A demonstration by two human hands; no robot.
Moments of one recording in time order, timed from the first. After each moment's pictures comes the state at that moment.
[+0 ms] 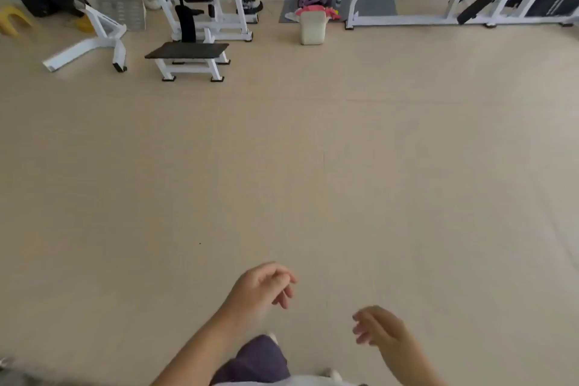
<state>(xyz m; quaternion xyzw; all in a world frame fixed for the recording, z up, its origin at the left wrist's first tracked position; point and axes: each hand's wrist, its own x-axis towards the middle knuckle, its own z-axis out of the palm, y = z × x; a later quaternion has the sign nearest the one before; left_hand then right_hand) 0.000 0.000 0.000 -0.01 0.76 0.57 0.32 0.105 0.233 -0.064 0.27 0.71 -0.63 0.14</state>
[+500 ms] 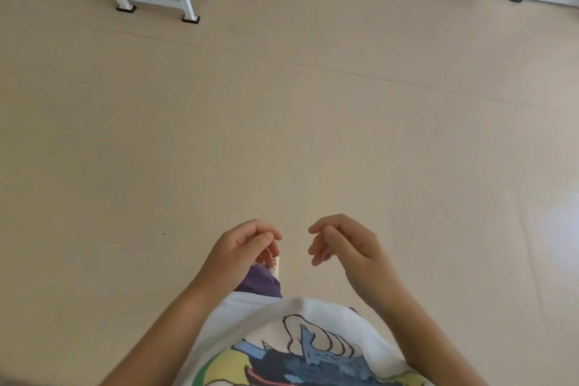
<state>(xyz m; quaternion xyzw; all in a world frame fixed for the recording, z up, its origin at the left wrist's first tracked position) -0.261 0.028 -0.031 -0.03 0.71 0.64 0.29 -0.223 0.239 0.006 0.10 0.73 -0.67 0.11</state>
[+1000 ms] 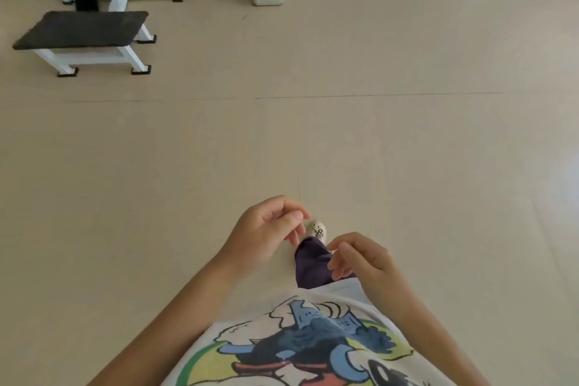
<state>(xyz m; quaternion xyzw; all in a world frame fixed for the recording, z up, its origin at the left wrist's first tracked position) -0.630 0.205 -0.013 0.12 0.71 0.61 0.33 -0.513 0.389 -0.045 0.21 0.71 -0.66 0.10</state>
